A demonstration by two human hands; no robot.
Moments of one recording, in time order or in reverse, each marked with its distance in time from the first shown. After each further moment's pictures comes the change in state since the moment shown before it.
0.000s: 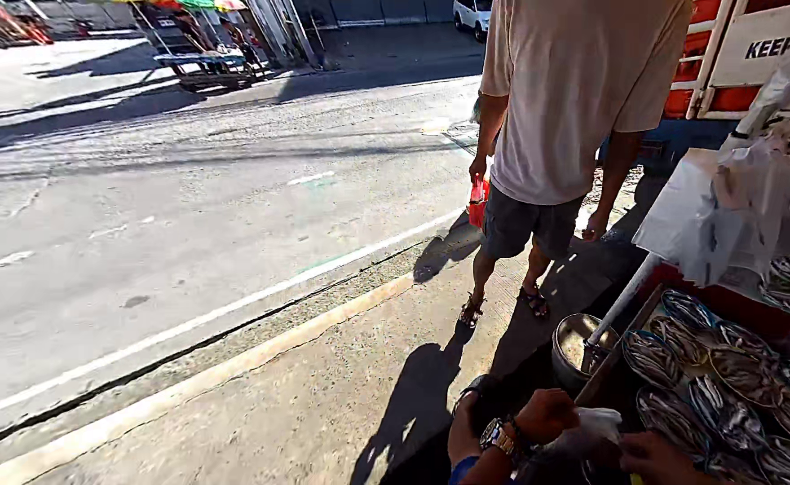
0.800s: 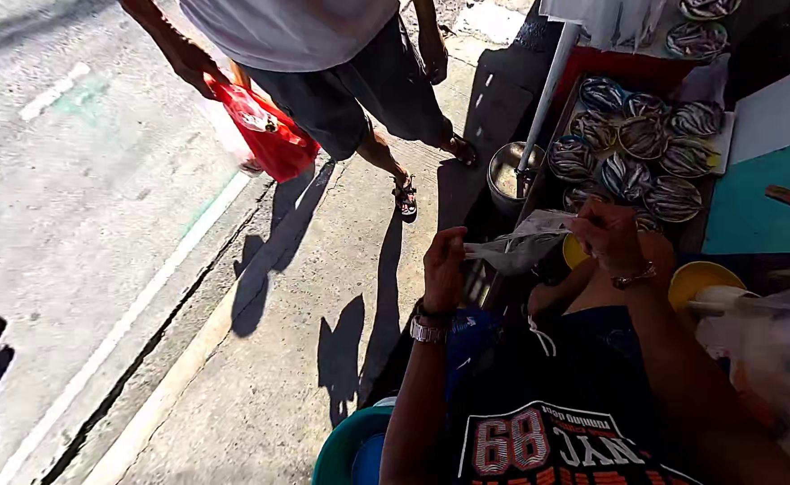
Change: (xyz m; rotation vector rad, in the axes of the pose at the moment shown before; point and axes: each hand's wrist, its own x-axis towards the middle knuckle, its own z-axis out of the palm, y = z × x) left_hand -0.029 0.041 -0.034 -0.555 0.469 -0.435; right_hand -0.025 -0.009 0.013 0.784 0.805 -0.650
